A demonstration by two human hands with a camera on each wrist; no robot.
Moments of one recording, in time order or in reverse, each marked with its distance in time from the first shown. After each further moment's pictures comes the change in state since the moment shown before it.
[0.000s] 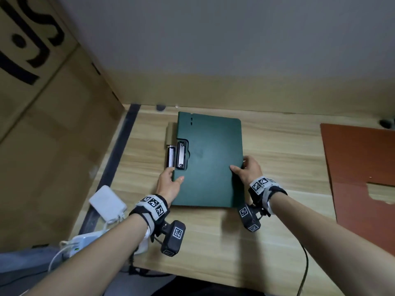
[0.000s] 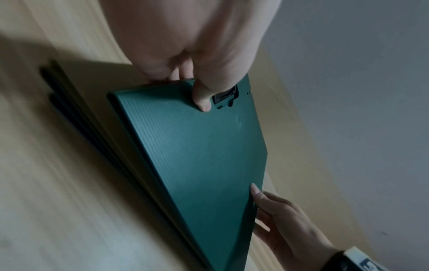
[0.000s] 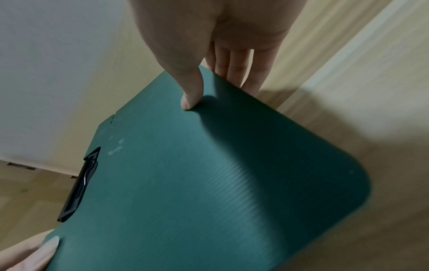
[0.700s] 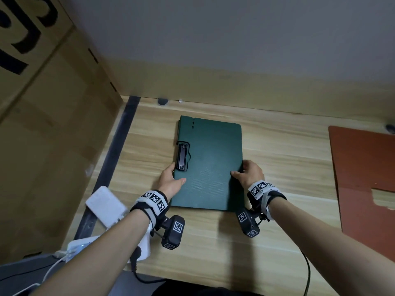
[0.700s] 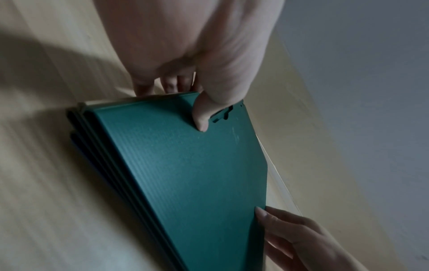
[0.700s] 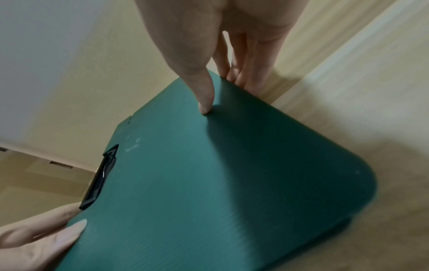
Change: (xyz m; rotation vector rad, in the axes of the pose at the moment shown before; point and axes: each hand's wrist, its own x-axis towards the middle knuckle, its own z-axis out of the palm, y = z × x) left_hand 0.036 -0.001 -0.017 0.115 -0.130 -0.064; right_hand 0.010 -0.005 0.025 -0.235 -0.017 0.056
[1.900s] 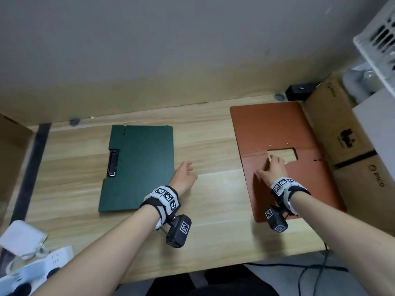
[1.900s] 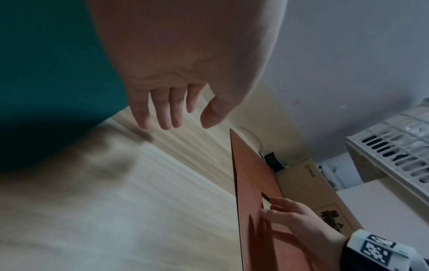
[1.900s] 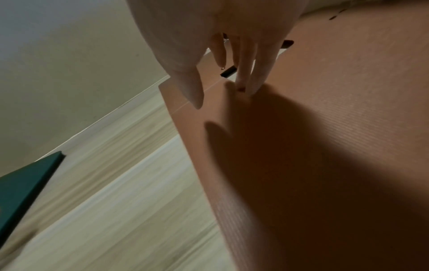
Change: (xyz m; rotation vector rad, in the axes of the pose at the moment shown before) left_hand -0.116 0.118 0.262 0.306 -0.332 0.241; right_hand -0.051 0.255 -0.250 -0.092 0.219 0.268
